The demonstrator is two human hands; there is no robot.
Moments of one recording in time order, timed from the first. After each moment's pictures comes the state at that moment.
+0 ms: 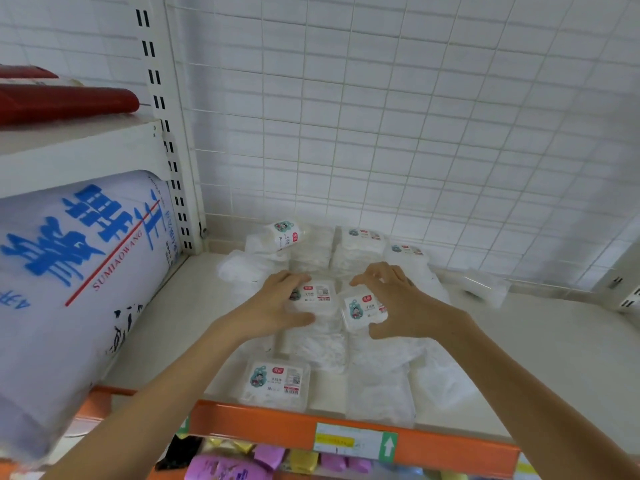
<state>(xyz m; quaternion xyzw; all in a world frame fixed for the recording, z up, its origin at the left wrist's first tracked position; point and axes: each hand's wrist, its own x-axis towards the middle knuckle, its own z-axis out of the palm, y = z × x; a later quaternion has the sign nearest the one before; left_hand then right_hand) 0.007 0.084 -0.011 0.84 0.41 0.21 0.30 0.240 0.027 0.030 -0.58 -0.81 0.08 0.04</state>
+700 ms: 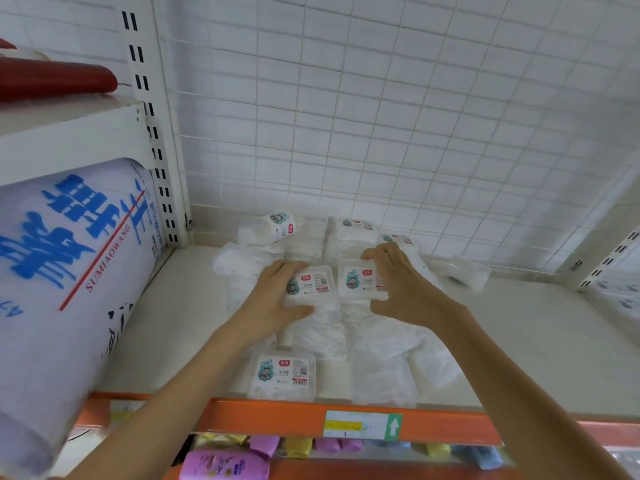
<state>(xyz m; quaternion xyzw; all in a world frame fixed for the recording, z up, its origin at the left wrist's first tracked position) 0.002 0.080 -0.025 0.82 0.37 0.33 0.28 0.224 0.016 0.039 -0.63 -0.76 0.03 0.13</state>
